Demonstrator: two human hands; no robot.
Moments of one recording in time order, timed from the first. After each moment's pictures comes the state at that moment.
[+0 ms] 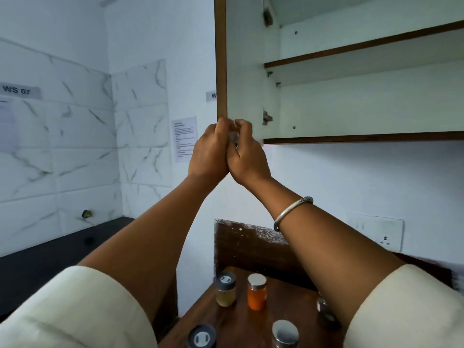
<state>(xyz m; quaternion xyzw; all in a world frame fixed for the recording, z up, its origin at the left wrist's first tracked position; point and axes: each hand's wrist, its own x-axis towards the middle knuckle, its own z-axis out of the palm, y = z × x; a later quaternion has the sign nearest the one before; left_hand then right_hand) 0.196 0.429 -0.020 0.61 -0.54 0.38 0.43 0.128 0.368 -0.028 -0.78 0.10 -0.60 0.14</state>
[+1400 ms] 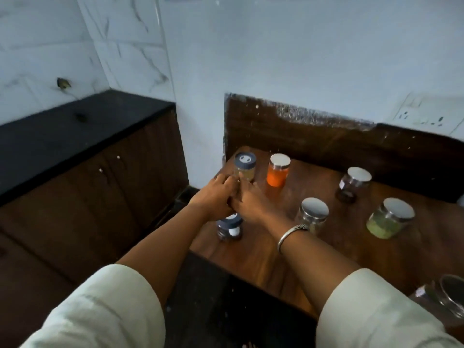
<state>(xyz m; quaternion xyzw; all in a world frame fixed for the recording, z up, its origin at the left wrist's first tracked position) 0.339 0.423 -0.377 0.77 -0.62 -0.07 0.13 0.230 0.346 -0.390 -0.91 0.31 -0.10 0.28</state>
